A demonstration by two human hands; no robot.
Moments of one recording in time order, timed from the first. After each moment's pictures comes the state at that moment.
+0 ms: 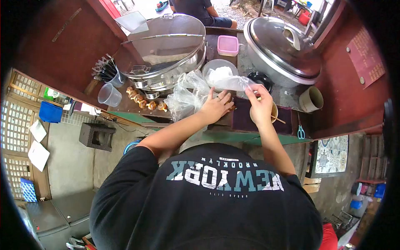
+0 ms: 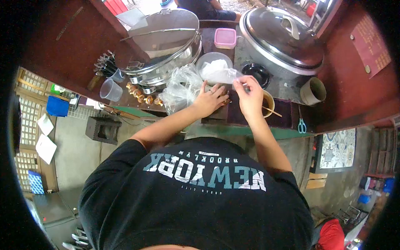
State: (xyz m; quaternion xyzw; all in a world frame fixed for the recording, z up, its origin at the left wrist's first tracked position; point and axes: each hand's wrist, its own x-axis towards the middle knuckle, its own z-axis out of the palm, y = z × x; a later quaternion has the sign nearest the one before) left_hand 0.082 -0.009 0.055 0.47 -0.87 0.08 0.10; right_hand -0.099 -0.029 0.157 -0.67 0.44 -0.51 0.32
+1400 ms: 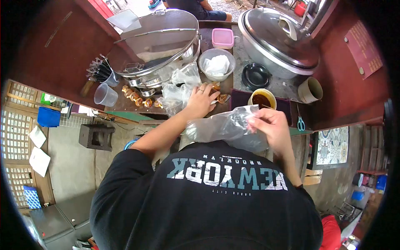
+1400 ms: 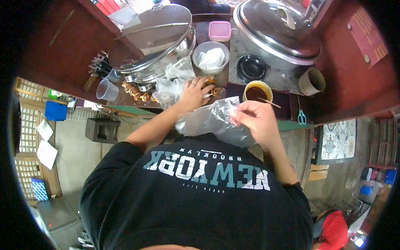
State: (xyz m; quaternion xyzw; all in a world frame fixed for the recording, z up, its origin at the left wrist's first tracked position) left_hand 0.112 0.003 0.063 0.53 -0.84 0.05 0.12; right_hand -0.144 0.052 0.228 -0.58 0.39 -0.34 0.63
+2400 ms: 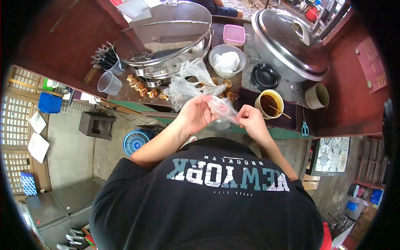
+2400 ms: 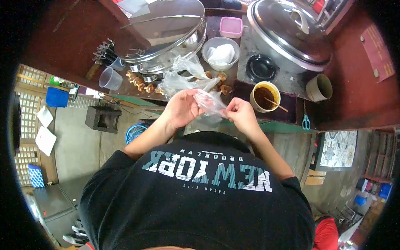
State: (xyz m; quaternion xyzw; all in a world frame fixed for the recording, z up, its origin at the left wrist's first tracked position) left_hand 0.111 0.068 0.153 0.28 -0.06 -0.80 0.52; right_hand -0.105 0.029 0.128 -0.59 0.45 -0.22 0.63
